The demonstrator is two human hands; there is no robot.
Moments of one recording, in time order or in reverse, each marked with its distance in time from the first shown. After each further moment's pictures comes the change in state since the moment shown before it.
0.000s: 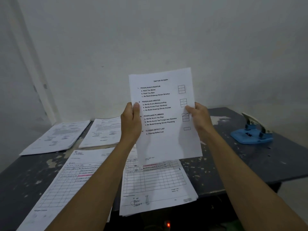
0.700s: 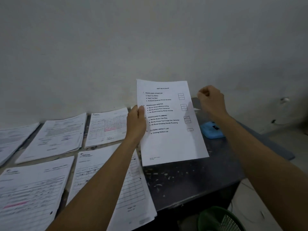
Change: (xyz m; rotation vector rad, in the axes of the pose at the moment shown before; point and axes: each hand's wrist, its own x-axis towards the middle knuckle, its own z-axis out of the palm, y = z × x) left_hand -0.011 -0.001 0.174 -0.128 -0.269 -0.254; right_hand 0.101 0.033 -0.164 -0.562 0.313 -0.144
